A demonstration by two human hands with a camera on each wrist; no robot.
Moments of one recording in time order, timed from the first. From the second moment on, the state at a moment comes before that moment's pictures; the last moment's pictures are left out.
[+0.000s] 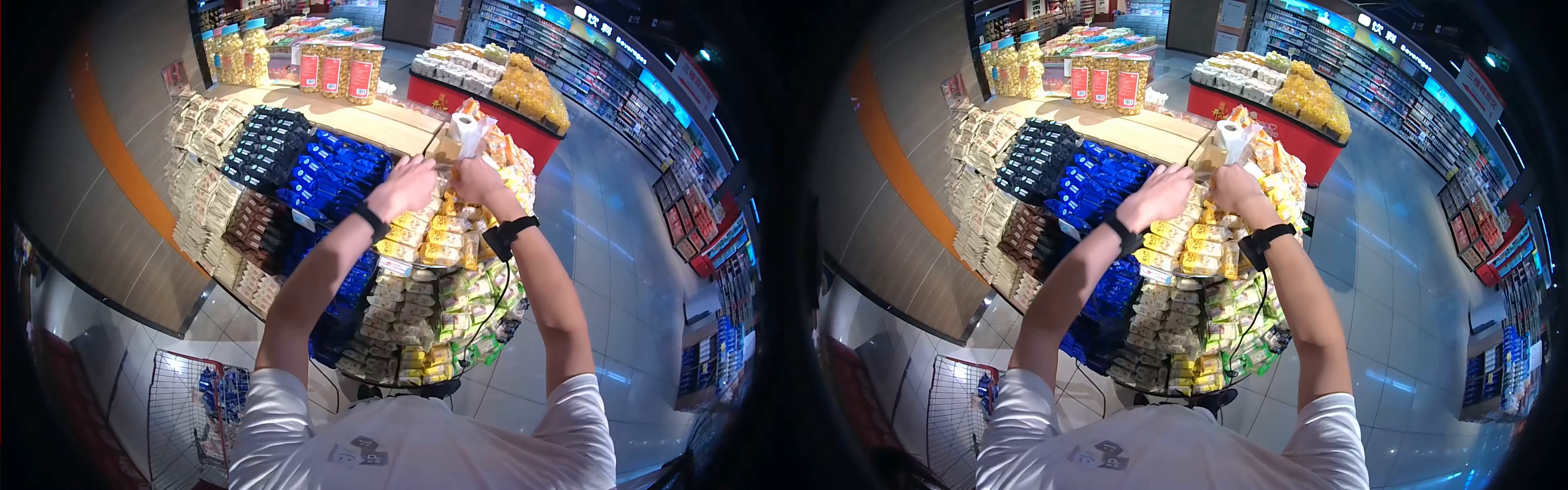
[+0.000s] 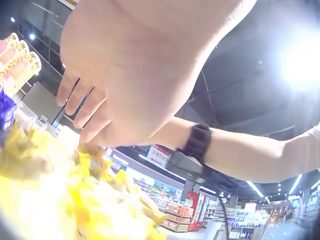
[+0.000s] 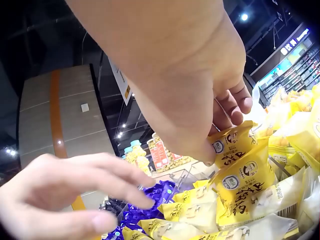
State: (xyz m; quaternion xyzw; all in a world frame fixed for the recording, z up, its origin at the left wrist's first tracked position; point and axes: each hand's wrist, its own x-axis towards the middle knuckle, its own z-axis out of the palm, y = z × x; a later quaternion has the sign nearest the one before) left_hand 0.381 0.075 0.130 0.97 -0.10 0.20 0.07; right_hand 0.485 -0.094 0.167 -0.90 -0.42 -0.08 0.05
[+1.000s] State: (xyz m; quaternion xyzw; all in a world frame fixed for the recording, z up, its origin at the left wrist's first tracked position) left_hand 0.464 0.074 0.110 0.97 -0.15 0.09 0.20; right_hand 0.506 -0.122 0.150 -0.84 -0.52 -0.16 0.04
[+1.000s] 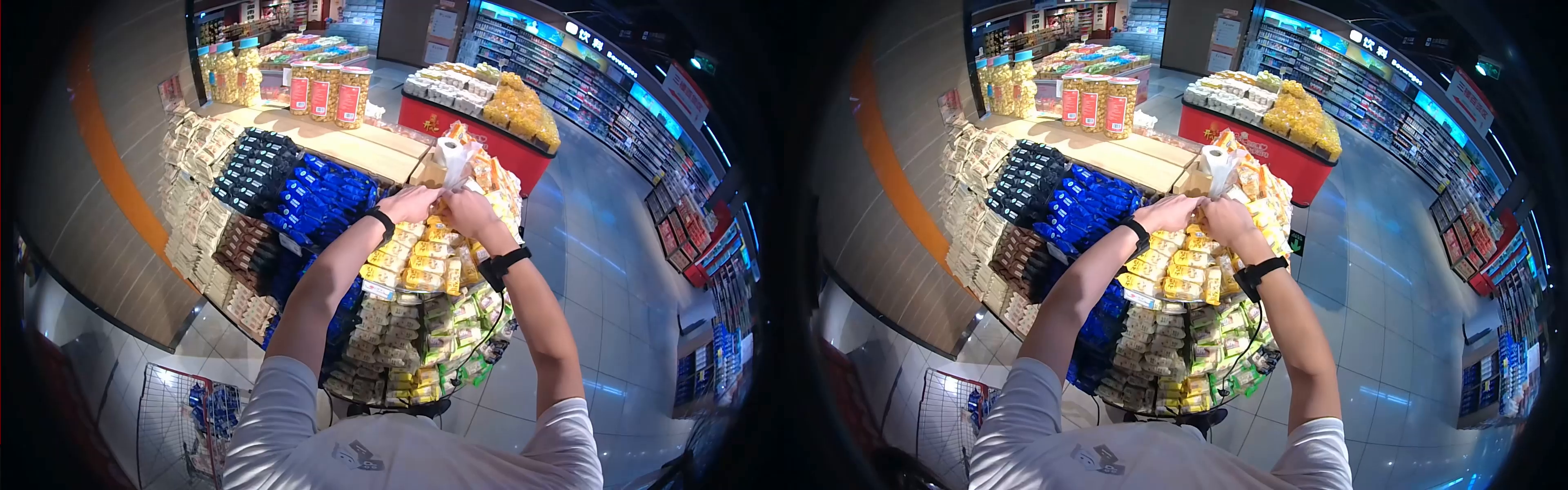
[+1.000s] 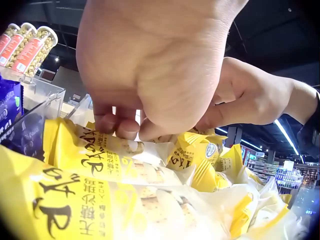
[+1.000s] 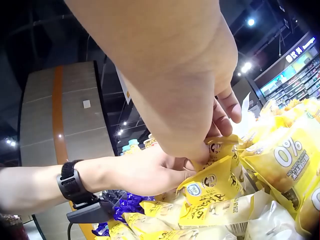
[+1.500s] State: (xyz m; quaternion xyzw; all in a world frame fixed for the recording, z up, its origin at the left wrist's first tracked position) left_hand 0.455 0.074 0.118 0.97 -0.14 0.06 0.20; right_hand 0.510 -0.116 0.142 -0.82 -0.53 -0.20 -0.06
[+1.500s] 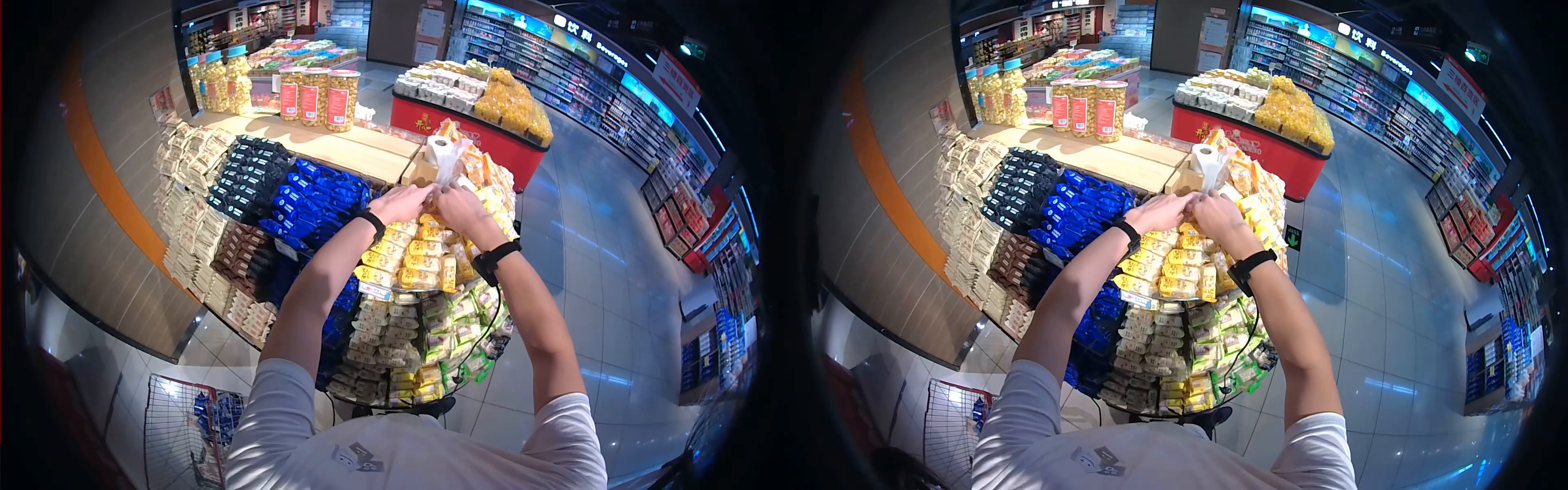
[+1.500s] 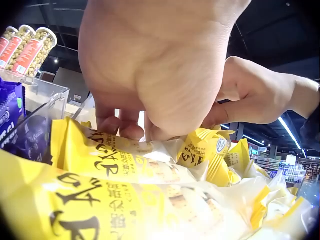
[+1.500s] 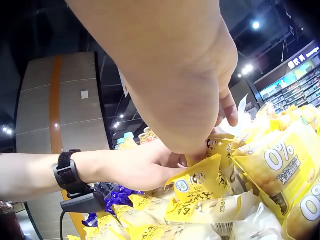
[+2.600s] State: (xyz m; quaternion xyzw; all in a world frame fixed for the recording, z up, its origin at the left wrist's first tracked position) left_hand 0.463 0.074 0.111 0.96 -0.13 0.13 0.19; right_hand 0.498 -0.097 0.140 -0.82 -0.52 -0.19 -0.14
